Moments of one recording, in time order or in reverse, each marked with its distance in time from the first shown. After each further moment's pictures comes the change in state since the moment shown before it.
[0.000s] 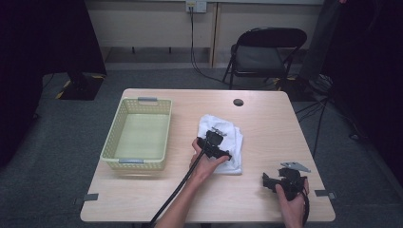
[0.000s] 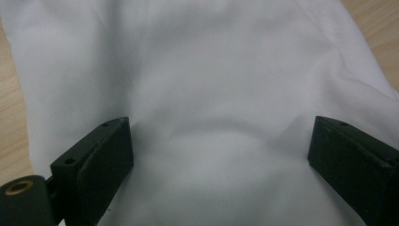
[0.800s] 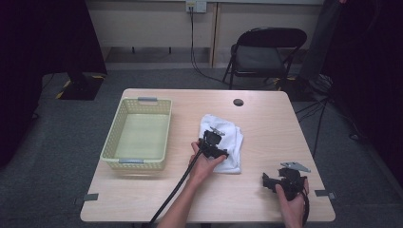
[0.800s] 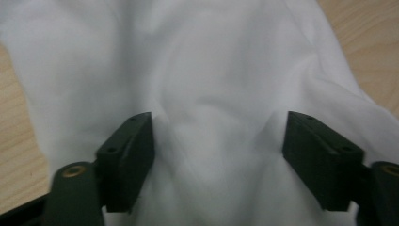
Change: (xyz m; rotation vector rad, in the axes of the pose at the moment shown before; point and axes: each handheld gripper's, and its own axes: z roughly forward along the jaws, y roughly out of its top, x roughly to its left) left arm 0.008 -0.003 -0.004 -0.028 -0.074 -0.019; right arm 0.000 0.000 0.000 0.000 0.002 -0.002
